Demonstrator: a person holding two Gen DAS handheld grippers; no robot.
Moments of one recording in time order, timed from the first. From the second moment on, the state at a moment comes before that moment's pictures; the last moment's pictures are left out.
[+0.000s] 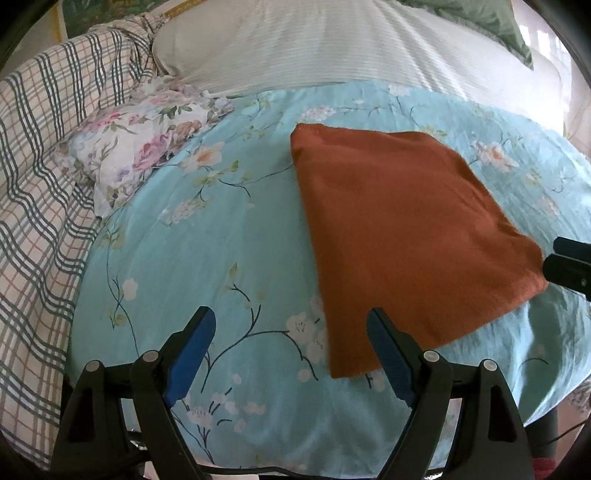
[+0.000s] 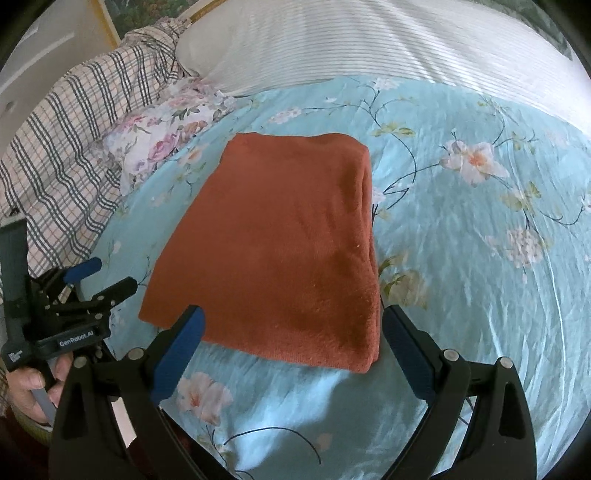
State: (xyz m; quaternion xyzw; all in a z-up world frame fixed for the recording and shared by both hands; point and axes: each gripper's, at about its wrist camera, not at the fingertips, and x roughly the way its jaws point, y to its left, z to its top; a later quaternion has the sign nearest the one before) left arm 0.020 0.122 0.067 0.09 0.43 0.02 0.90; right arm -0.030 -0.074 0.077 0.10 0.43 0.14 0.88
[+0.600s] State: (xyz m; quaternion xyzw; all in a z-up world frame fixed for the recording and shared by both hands) left arm -0.009 0.119 0.078 0.09 0.42 0.02 0.90; right arm -0.065 -0.062 0.092 0.07 0.43 0.16 0.89
